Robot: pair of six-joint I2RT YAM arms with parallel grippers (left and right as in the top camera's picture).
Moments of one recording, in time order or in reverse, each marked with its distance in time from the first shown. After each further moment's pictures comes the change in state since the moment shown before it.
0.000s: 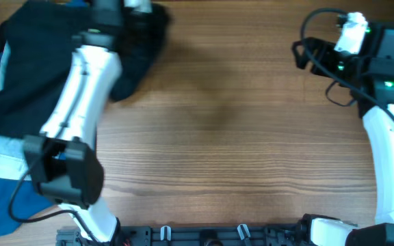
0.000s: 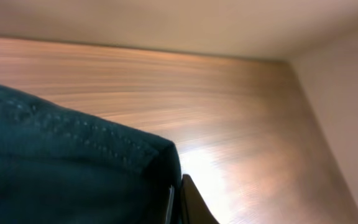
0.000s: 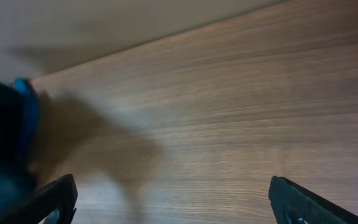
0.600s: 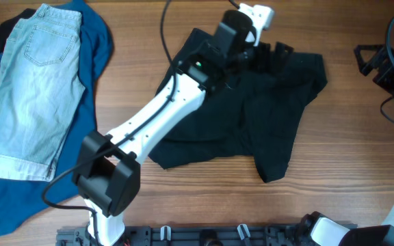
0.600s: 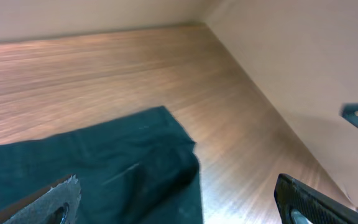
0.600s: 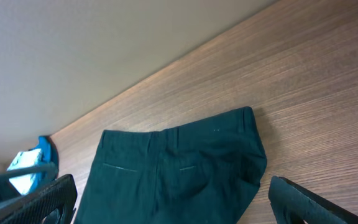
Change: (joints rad) left arm -0.467 0.070 0.000 0.251 -0.169 -0.063; right arm -0.402 -0.052 0.000 -0.054 -0.293 -0.022
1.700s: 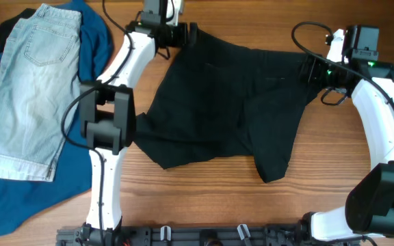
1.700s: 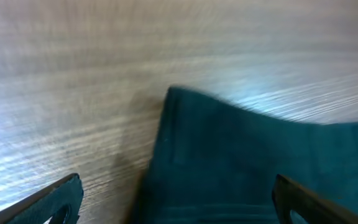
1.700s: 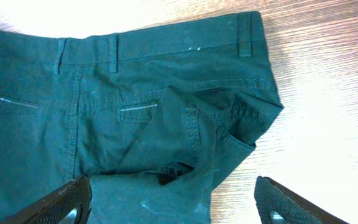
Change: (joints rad) left arm 0.429 0.500 0.339 -0.284 0.034 0.215; right arm 0.408 0.287 0.007 -0.066 0.514 -0.049
